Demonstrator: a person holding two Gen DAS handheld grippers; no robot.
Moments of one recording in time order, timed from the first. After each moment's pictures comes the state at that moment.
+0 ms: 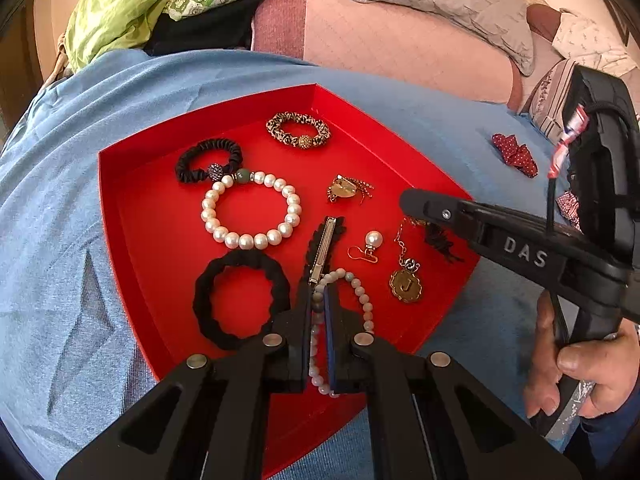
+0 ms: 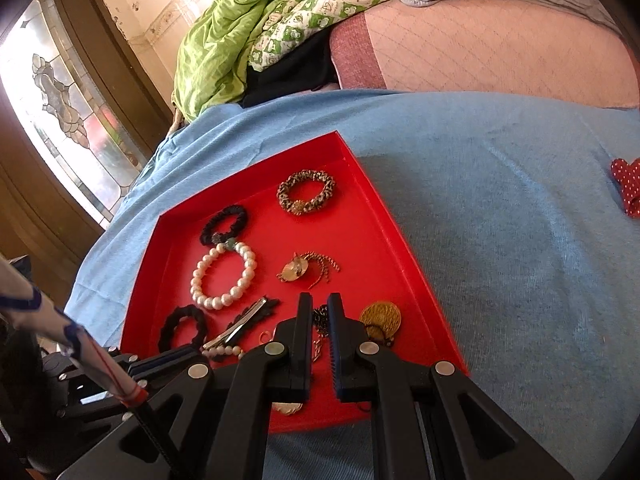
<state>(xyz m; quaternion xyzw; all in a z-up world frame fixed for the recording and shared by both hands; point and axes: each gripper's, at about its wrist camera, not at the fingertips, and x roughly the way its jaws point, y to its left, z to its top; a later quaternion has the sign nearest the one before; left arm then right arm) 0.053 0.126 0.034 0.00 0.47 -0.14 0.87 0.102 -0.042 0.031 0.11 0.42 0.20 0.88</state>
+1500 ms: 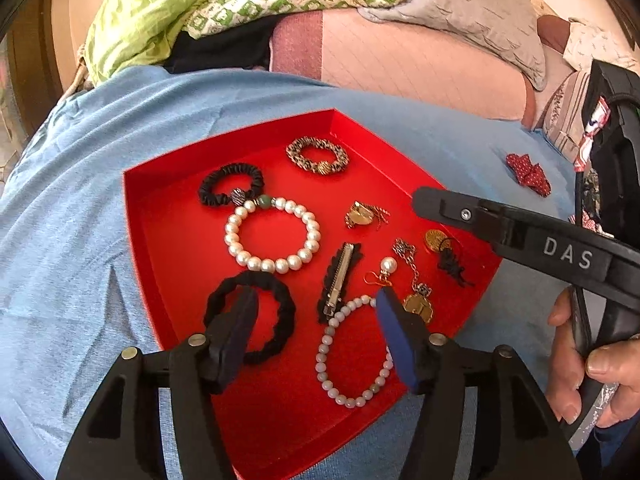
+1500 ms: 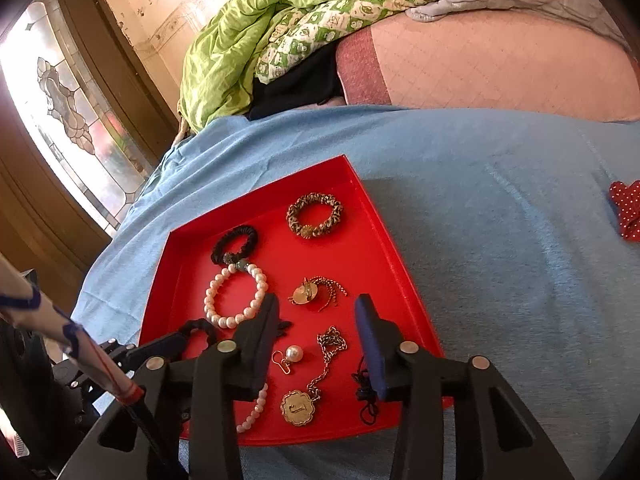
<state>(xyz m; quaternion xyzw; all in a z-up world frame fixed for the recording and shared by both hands) 0.052 0.128 0.048 0.00 0.44 -0.10 0.89 0.099 -0.045 0.054 0.12 0.41 0.20 0.88</state>
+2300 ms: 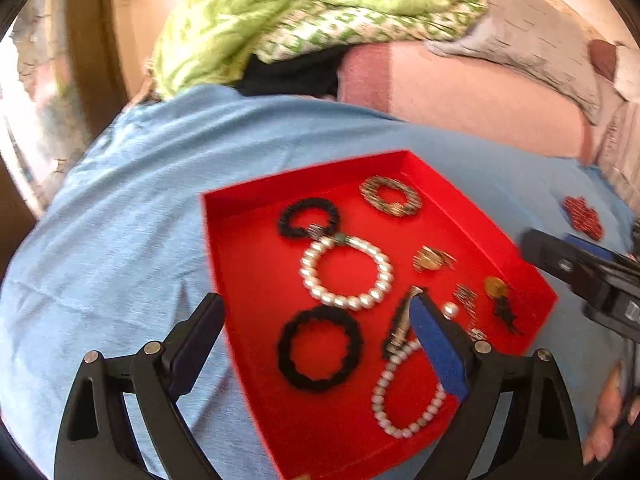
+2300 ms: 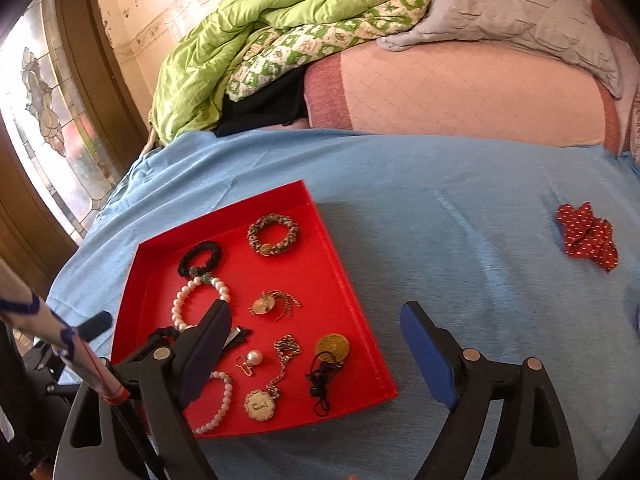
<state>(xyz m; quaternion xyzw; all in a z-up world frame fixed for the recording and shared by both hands) 0.056 0.143 0.064 0.01 0.39 0.03 0.92 0.086 -0.062 0.074 0.08 0.38 0.13 0.91</state>
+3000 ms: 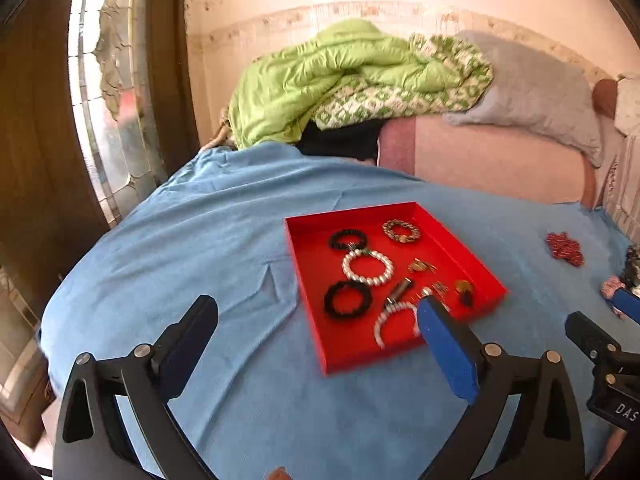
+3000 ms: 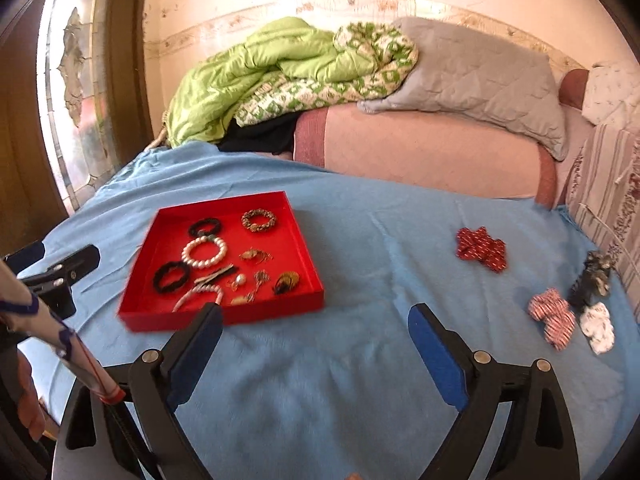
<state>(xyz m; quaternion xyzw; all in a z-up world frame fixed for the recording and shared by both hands) -0.103 0.119 0.130 0.00 0.27 0.11 0.95 -0.079 -0.091 0.119 -0.02 0.30 0.09 0.95</state>
